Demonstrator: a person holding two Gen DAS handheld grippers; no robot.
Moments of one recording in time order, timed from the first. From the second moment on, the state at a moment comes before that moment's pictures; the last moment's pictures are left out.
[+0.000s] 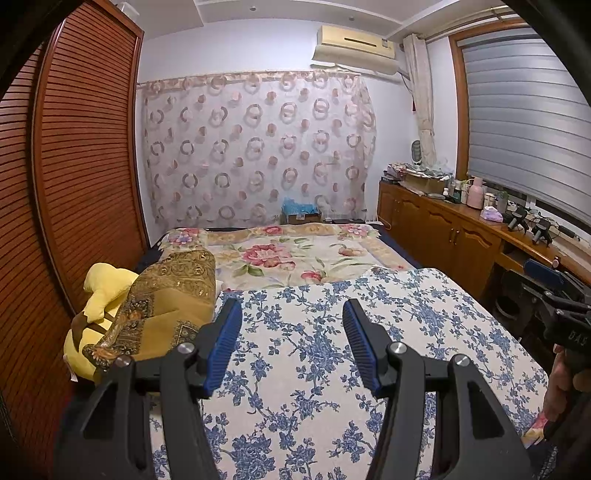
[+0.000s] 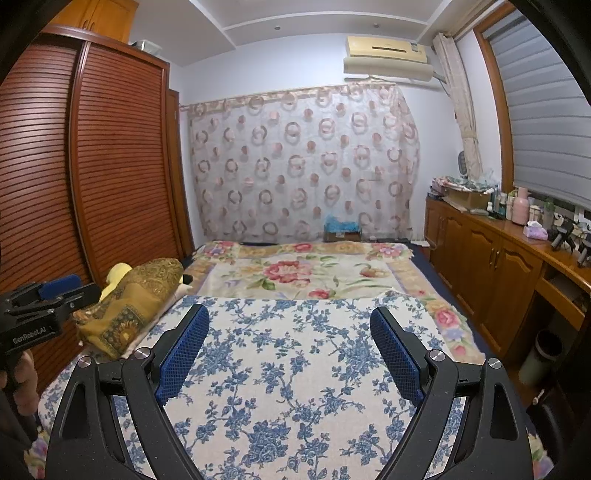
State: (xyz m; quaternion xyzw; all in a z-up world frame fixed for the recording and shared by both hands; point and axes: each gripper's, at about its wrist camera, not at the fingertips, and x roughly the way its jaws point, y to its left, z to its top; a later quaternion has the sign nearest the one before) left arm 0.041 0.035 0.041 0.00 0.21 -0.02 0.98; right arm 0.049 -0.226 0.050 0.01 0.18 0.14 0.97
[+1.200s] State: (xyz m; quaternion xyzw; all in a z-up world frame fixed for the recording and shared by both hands) left arm 0.040 0.039 0.042 0.00 0.21 -0.02 0.98; right arm 0.051 -0.228 0.048 0.02 0.18 0.14 0.97
